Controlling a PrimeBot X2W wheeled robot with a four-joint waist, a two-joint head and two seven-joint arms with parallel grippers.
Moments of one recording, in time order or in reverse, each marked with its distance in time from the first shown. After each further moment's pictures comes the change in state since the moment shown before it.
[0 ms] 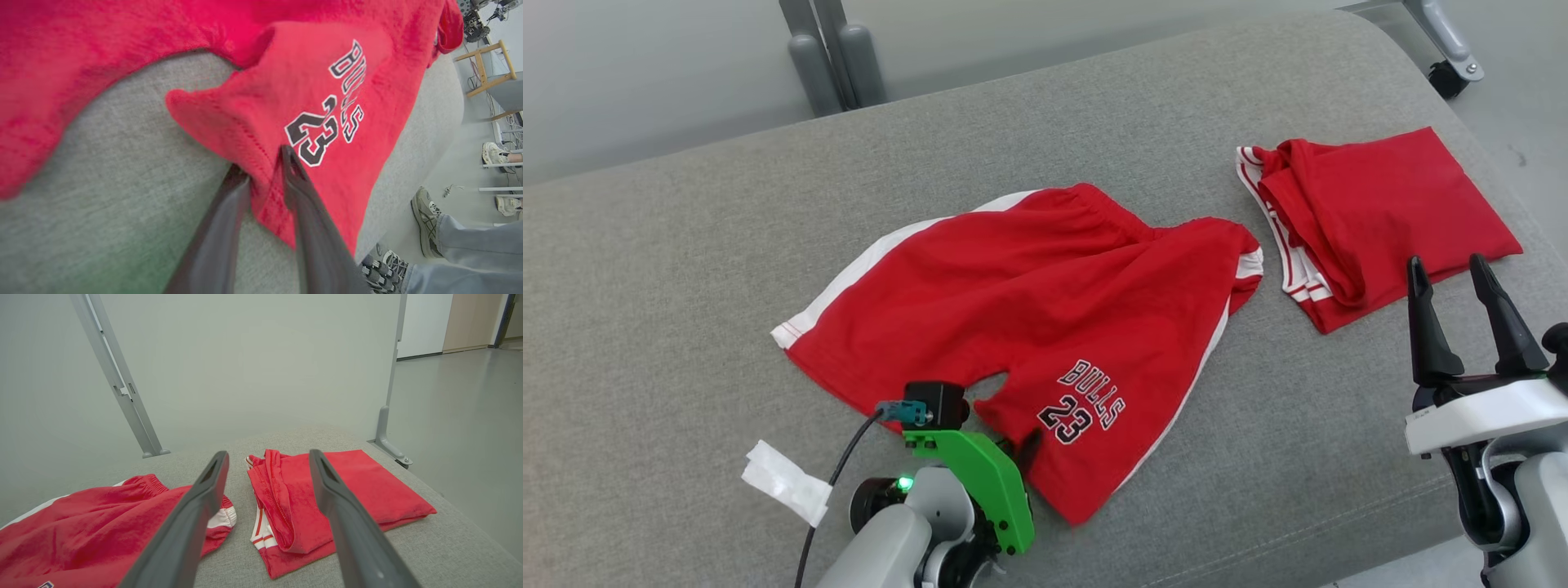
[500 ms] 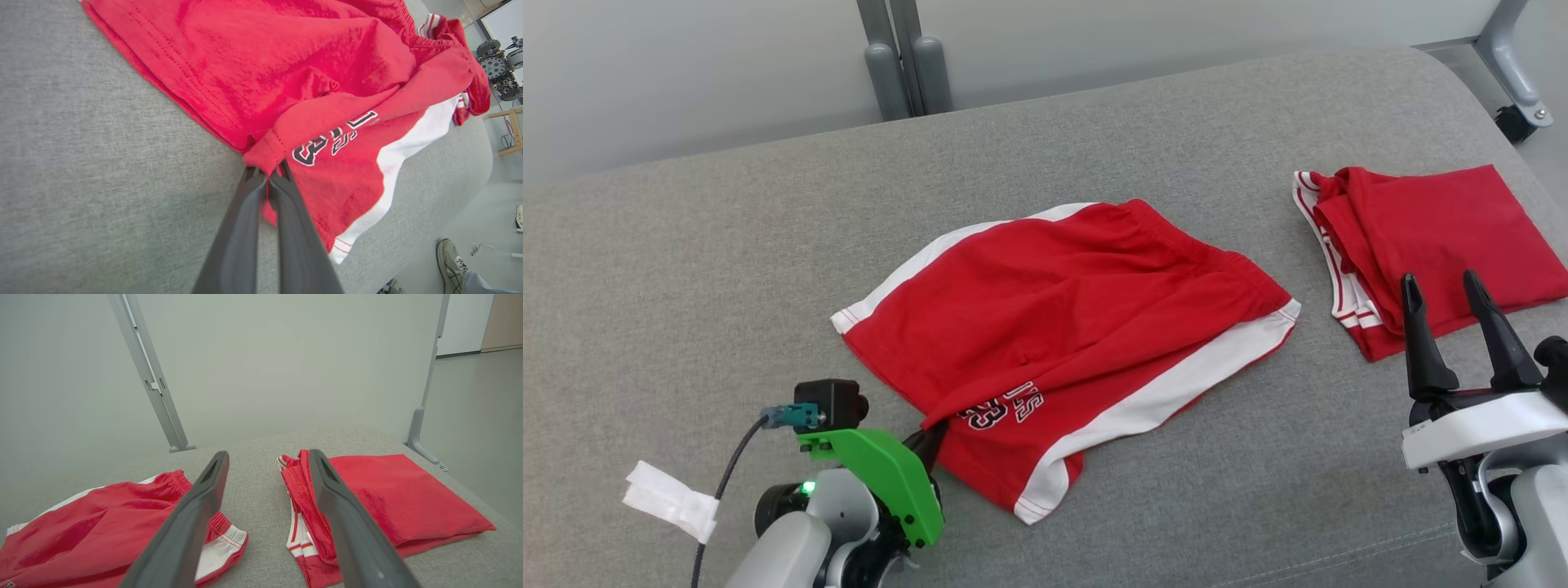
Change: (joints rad) left arm 0.075 0.162 0.097 -0.176 -0.059 0.032 0.027; right arm 0.022 -0.002 0.008 0.012 -0.002 0.000 -0.002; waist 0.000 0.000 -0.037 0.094
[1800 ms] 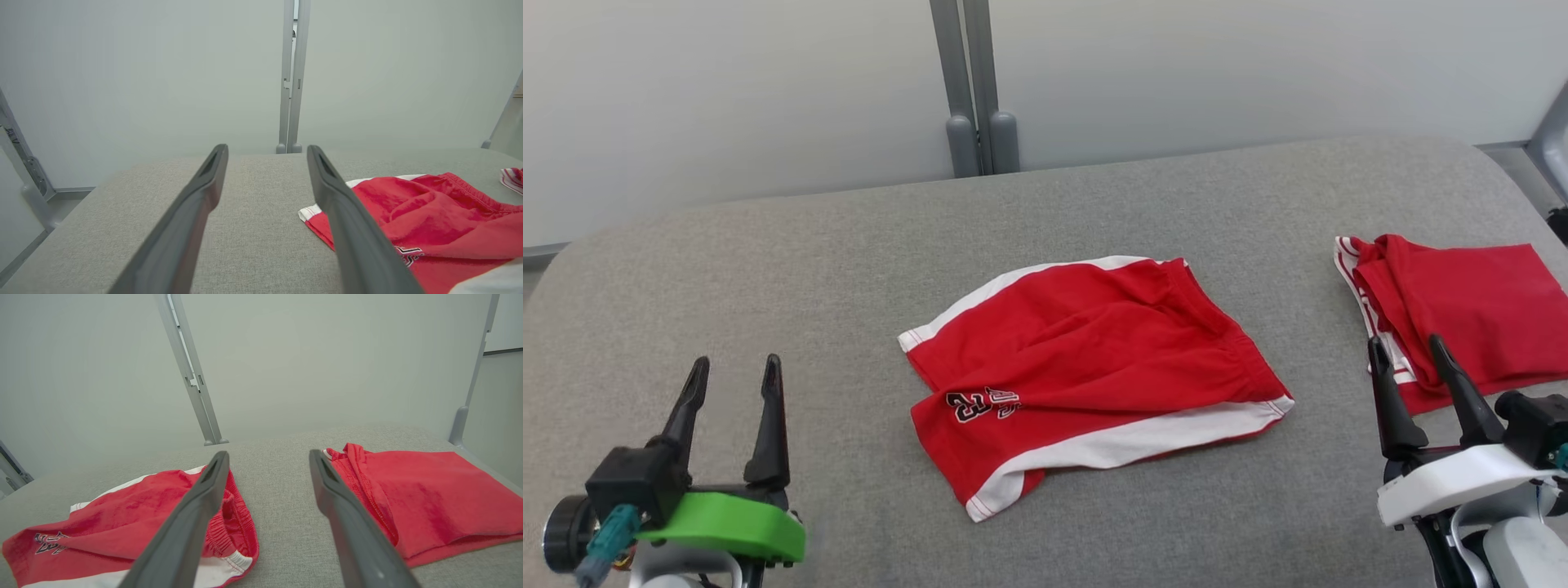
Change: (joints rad) left arm 0.206 0.239 0.157 -0.336 0.283 0.171 -0.495; right arm 0.081 0.027 0.040 0.025 -0.003 0.000 0.004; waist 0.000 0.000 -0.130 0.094
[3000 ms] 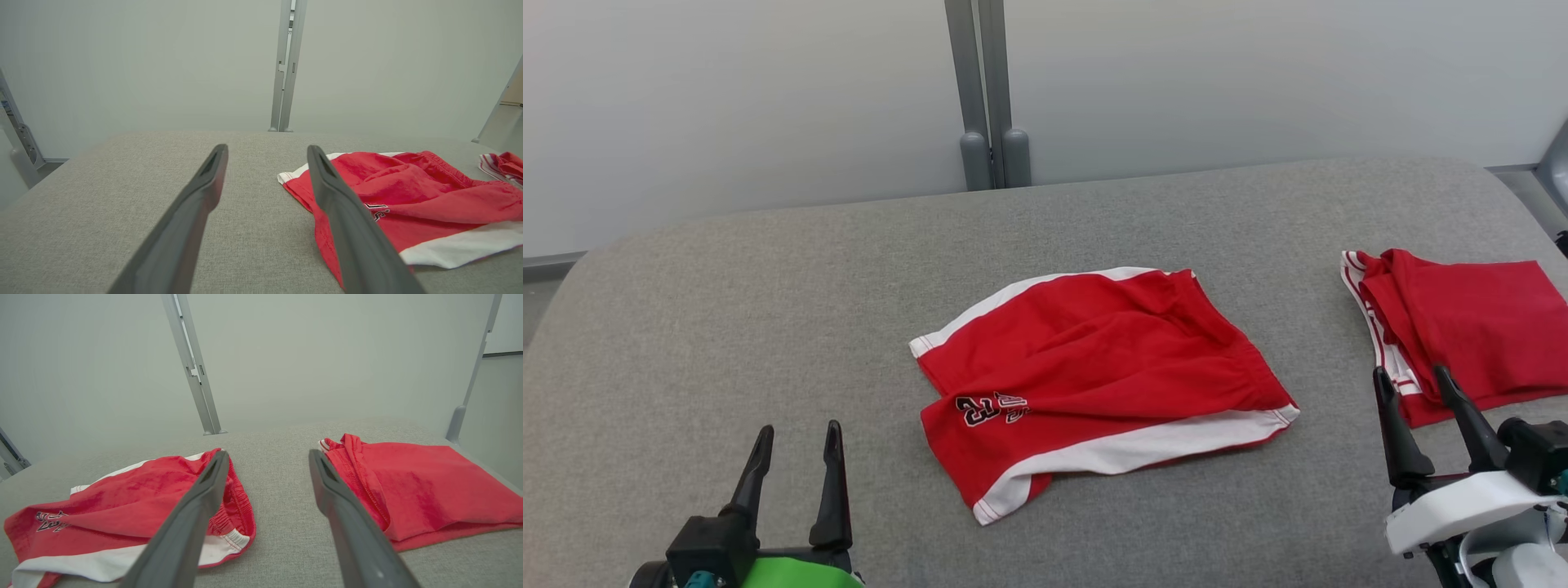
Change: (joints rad) left arm 0.145 -0.249 0.130 0.060 0.208 -0.110 -0.039; right arm 0.062 -0.004 -0.008 -0.004 -0.026 0.000 -0.005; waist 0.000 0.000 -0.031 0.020
